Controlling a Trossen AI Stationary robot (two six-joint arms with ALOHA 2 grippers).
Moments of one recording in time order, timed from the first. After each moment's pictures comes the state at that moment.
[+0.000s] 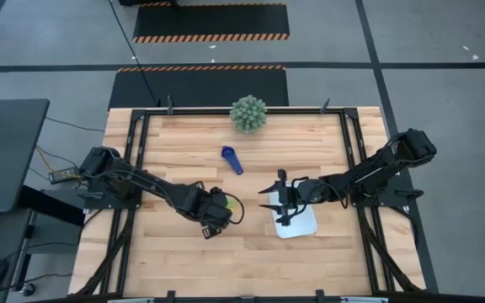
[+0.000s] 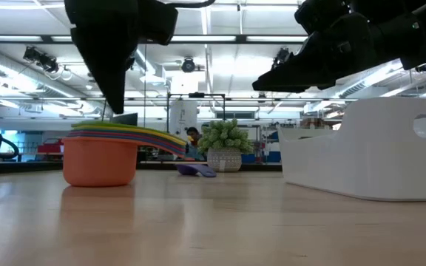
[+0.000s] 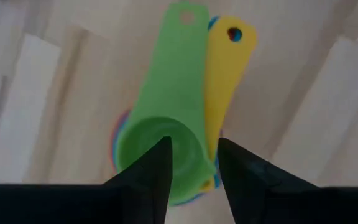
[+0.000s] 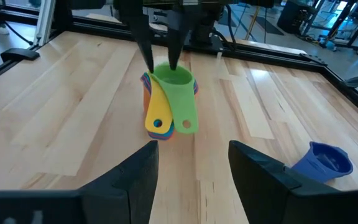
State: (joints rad) left arm -0.35 1.76 1.34 -1.00 -0.24 -0.72; right arm 0.27 1.50 0.51 0.69 0.28 -0.08
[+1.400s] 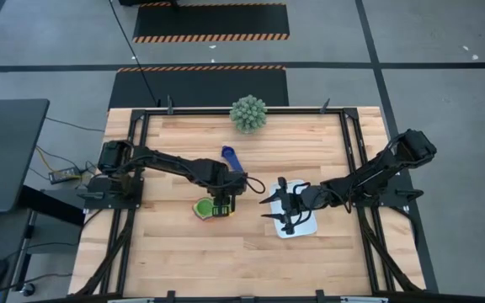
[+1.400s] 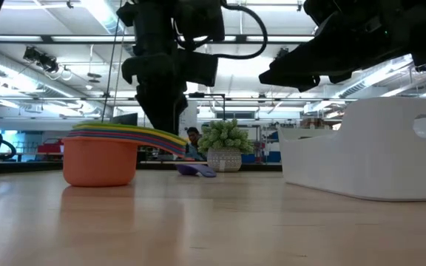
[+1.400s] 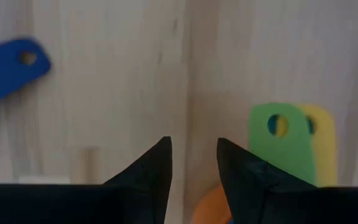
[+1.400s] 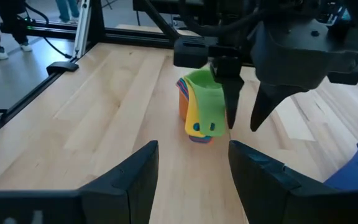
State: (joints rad) left arm -0.07 1.87 1.32 -0.76 -0.02 -0.08; right arm 0.34 1.51 0.51 0.70 0.26 0.01
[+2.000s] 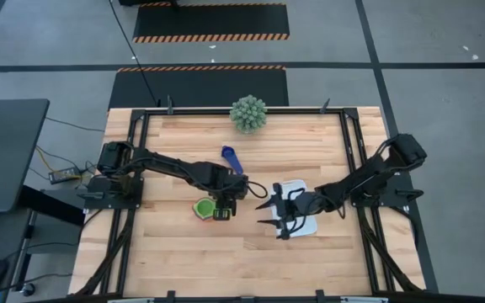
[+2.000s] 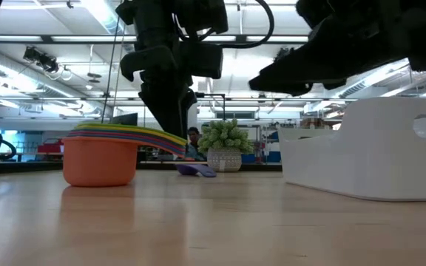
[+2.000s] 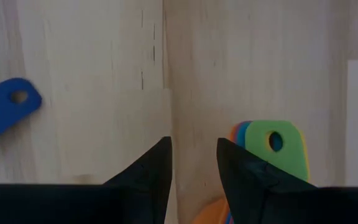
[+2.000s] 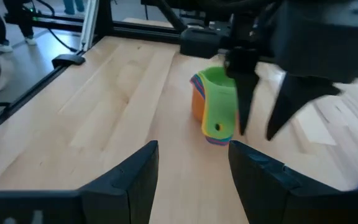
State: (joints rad) left arm -0.09 1.86 1.32 -0.70 -0.02 -0.02; right arm 0.37 1.63 0.57 0.75 0.27 0.00
